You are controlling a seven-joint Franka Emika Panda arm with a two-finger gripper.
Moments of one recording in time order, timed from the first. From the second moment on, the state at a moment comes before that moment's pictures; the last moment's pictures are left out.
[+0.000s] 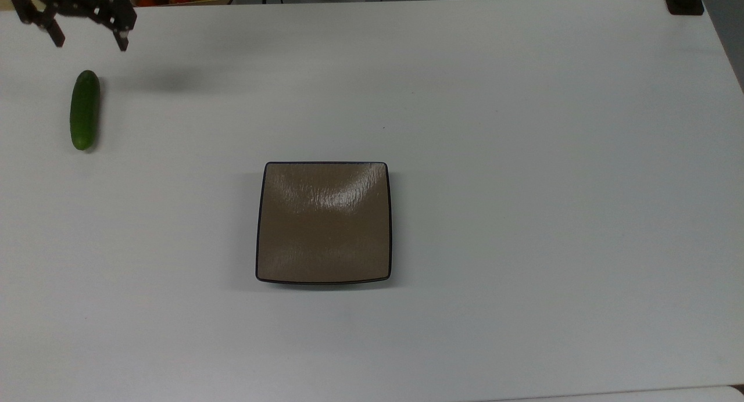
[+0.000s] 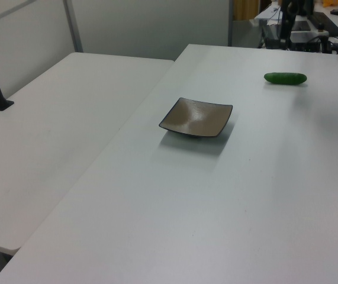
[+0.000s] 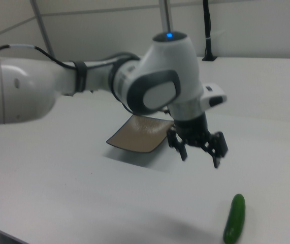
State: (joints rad) arm -0.22 0.15 -0.24 -1.75 0.01 2.02 -0.52
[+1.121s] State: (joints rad) arm -0.29 0.39 -0.25 -1.84 -0.10 2.37 -0.52
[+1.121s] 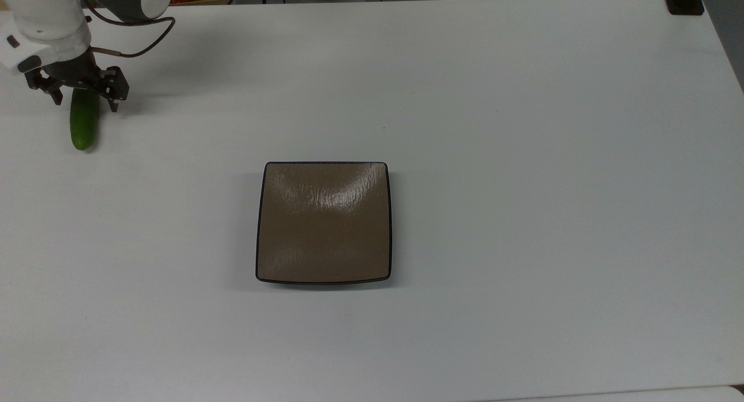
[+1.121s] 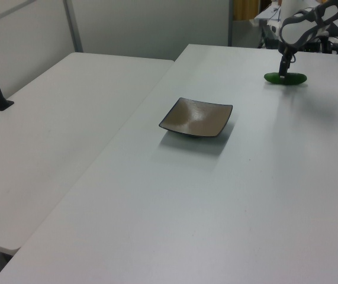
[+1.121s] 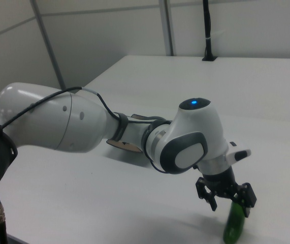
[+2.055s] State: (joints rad) arm -0.31 0.42 -0.25 -1.84 -0.12 2.39 -0.60
